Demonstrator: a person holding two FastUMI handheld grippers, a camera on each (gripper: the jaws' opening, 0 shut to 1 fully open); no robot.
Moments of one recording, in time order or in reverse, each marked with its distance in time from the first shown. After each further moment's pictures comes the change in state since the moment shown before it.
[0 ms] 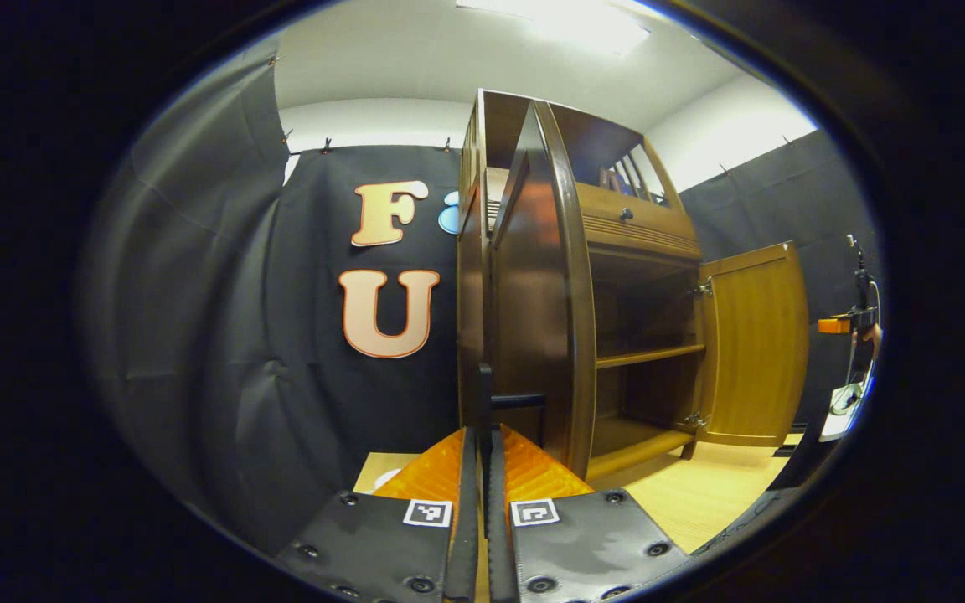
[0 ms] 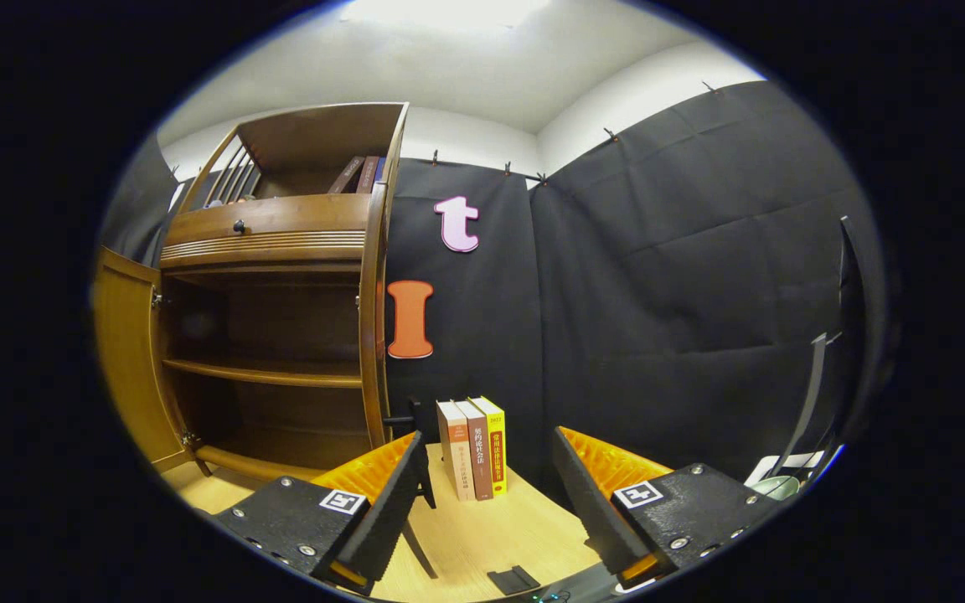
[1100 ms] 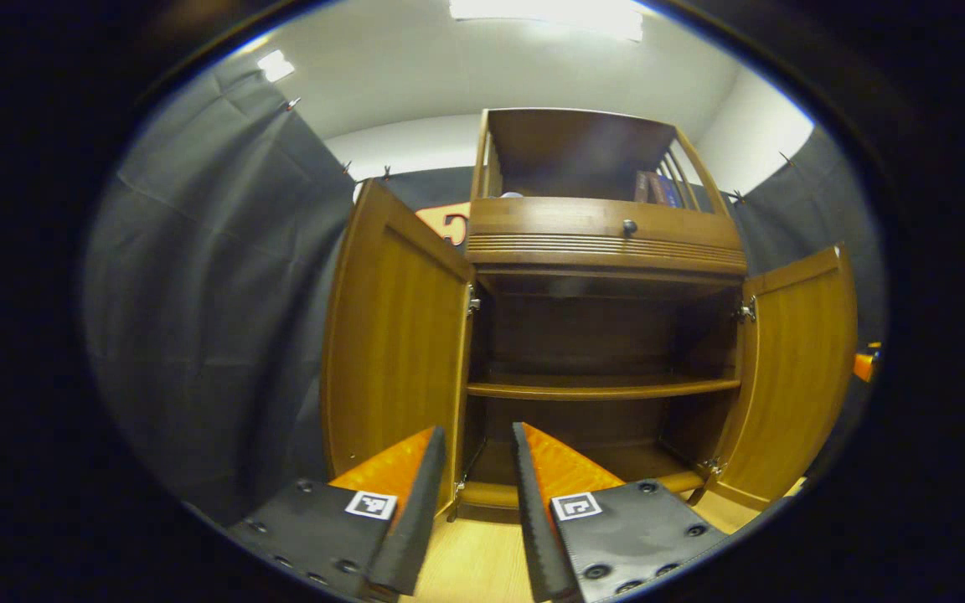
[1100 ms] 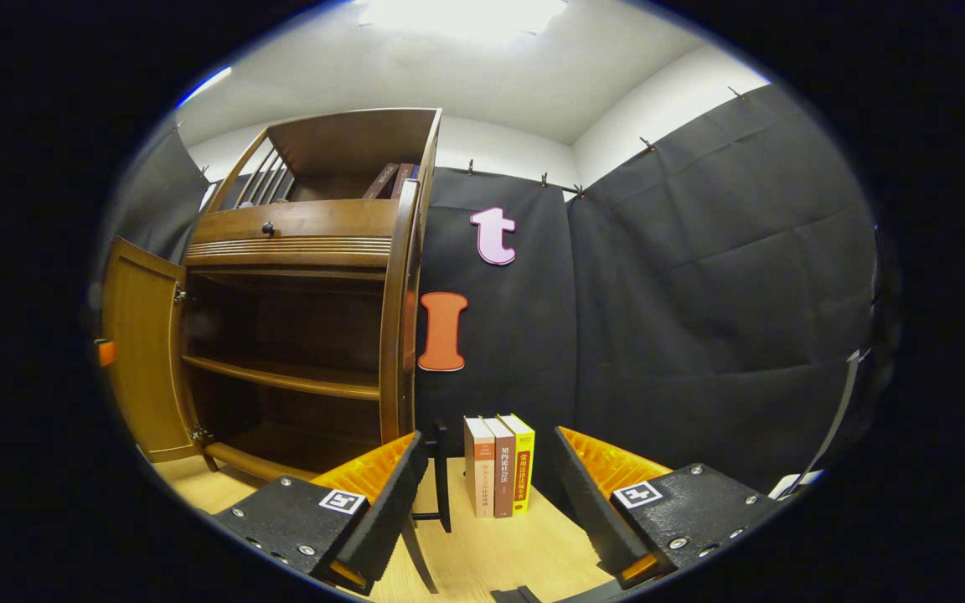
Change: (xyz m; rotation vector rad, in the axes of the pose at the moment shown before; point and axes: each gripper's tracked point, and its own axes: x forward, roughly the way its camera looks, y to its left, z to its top) left arm 0.003 -0.180 0.043 0.094 -0.049 0.426; right arm 0.027 0.016 0.001 -0.018 -0.072 0.151
